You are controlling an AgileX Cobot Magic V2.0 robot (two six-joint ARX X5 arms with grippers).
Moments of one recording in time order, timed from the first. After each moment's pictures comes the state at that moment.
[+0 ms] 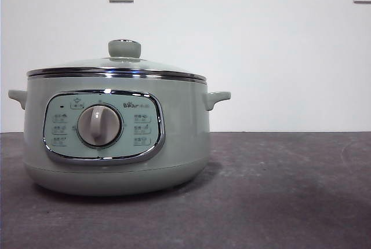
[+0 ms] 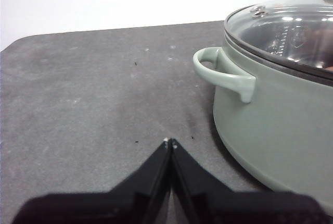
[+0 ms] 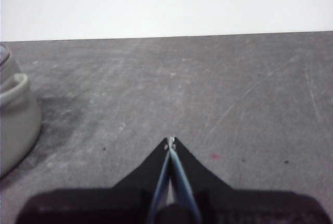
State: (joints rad) left arm -0.09 0.00 0.02 -0.19 -0.02 0.03; right arm 0.09 0.07 0.09 -0.16 -0.08 0.03
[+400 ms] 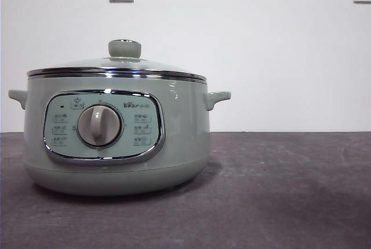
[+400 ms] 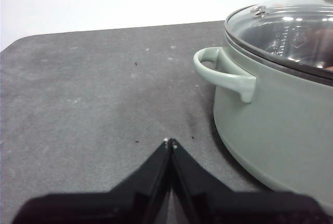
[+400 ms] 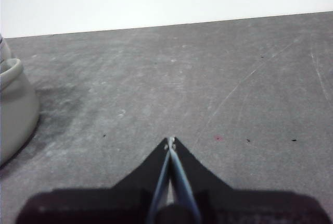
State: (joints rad) left arm -0.09 0.00 0.02 -0.19 -0.02 0.03; right arm 0.09 0.00 0.02 -0.17 -0.08 0.07
